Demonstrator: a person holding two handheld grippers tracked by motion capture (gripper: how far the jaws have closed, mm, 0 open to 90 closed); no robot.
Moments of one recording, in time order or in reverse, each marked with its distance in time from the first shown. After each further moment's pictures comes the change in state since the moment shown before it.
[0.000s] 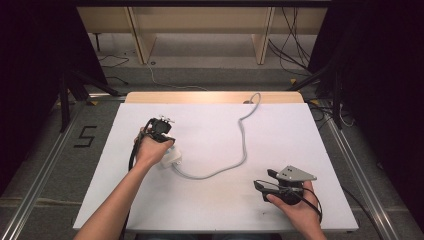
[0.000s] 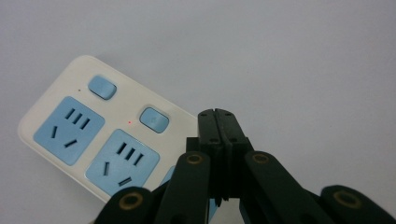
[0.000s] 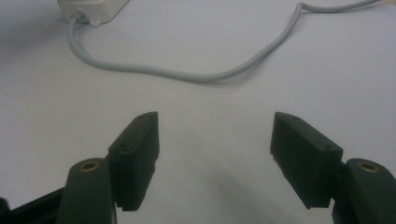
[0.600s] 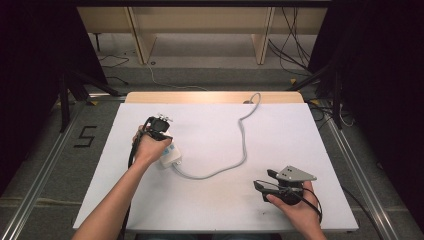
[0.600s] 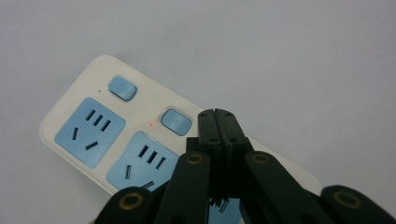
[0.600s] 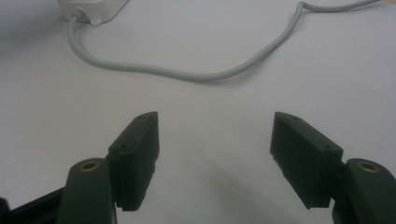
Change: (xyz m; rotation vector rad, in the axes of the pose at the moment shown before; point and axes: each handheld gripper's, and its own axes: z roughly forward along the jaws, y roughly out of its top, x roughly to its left) left arm 0.010 0.002 0.006 0.019 0.029 -0.002; right arm 0.000 0.000 0.000 0.003 0.001 -0.001
